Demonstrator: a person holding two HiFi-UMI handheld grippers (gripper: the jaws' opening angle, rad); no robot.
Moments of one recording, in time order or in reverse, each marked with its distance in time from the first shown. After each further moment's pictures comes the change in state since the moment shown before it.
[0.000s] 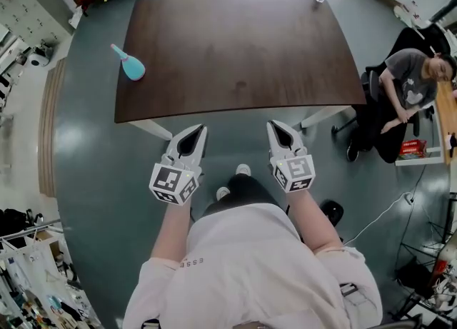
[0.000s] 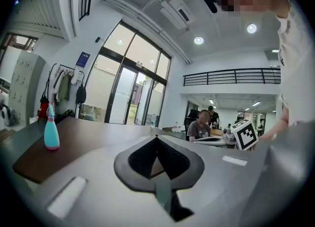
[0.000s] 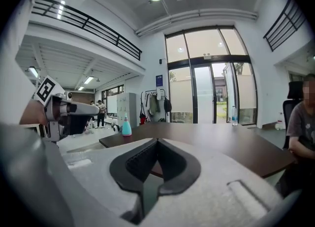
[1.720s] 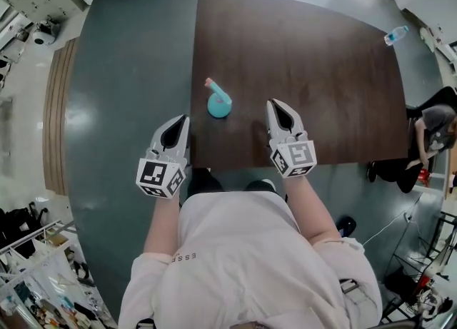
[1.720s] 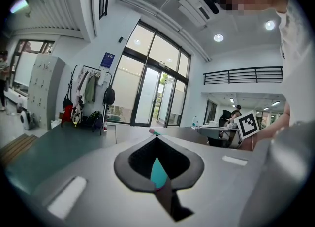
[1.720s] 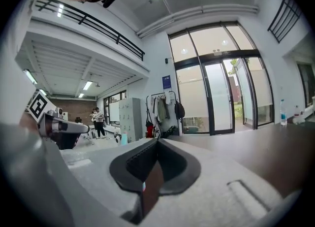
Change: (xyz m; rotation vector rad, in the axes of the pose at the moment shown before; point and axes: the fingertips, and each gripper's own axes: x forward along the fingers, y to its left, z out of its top) left arm -0.058 0.418 0.064 -0.036 0.027 0.172; right arm 0.366 0.175 0.101 0.037 -0.084 0.048
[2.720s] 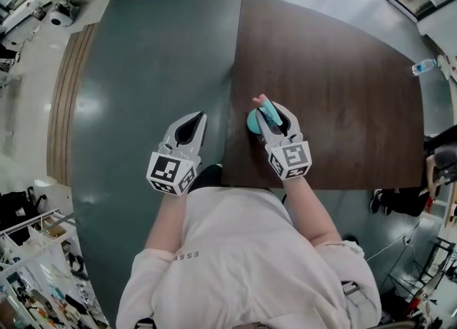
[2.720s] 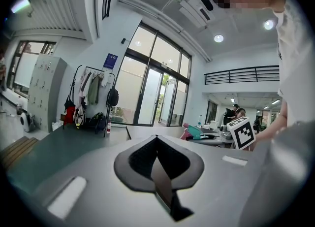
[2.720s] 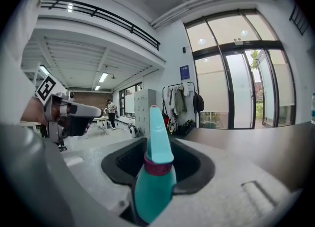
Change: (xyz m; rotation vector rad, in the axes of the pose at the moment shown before) left arm -0.006 0.102 -0.009 0.011 -0.012 0.000; right arm 0.117 0.108 -0.060 -0.073 0.083 0.176
